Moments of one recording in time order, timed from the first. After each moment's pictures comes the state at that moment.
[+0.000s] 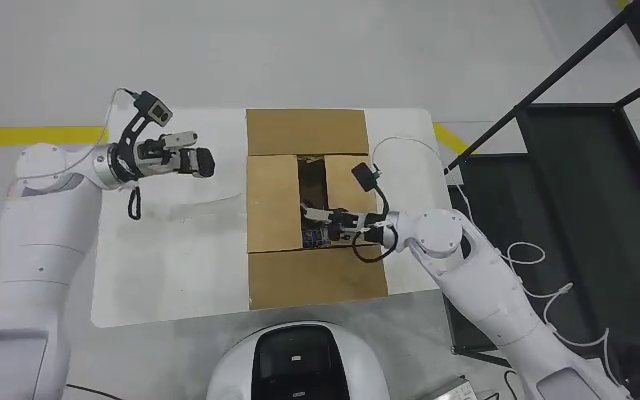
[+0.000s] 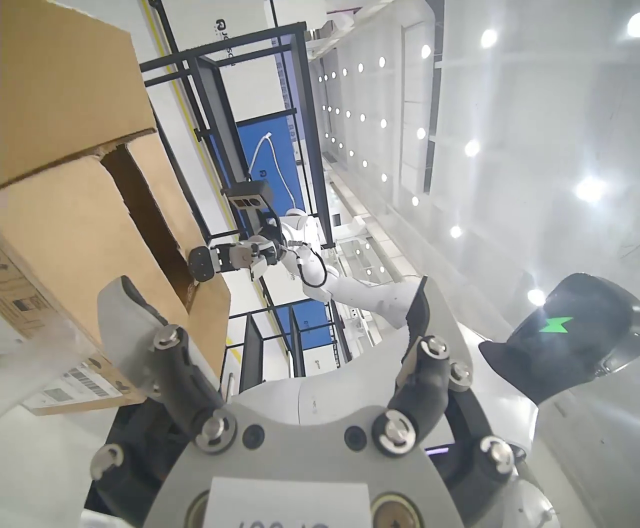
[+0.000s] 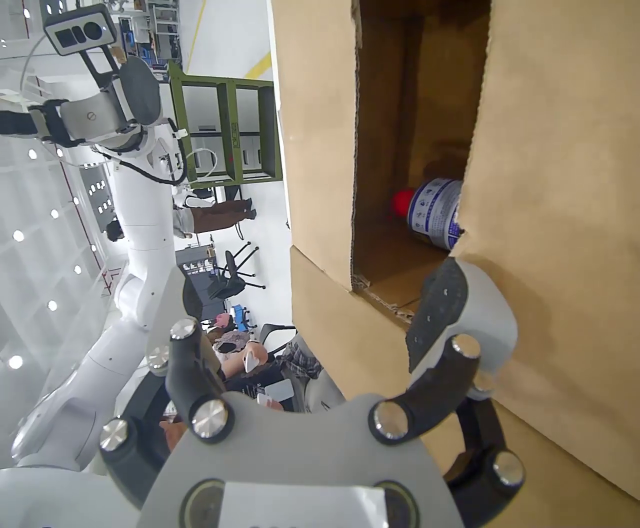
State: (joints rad) left arm 0.65 -1.07 -1.17 -0.94 -0.70 -0.29 -1.53; right arm -1.20 -1.04 1.10 -1.69 0.15 0.13 0.79
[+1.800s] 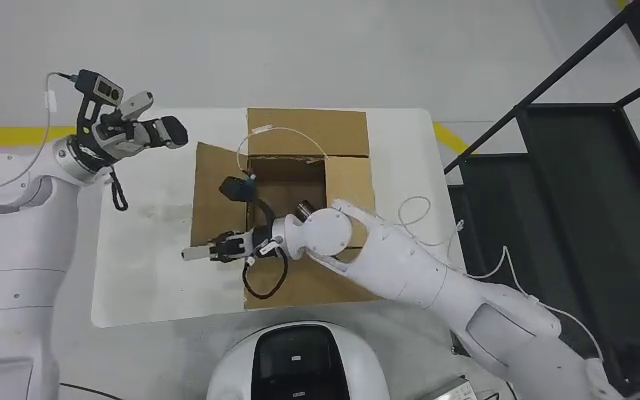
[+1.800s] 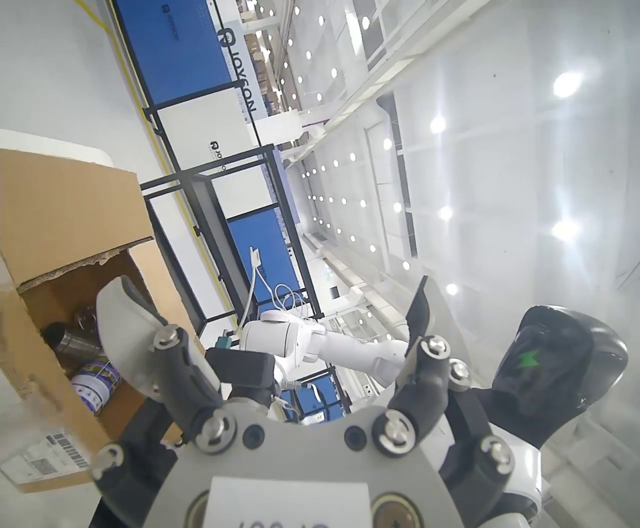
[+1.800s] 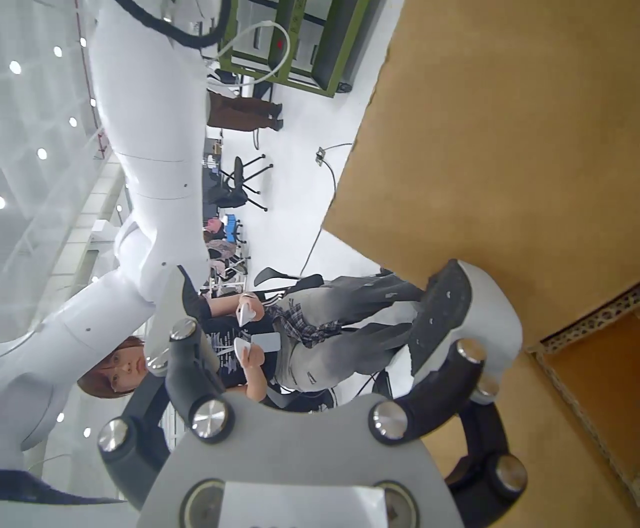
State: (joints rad) left arm 0.77 -1.03 -1.32 -1.13 -0.69 -0.25 -1.24; right arm -0.73 -1.33 0.49 -1.44 0.18 0.02 0.64
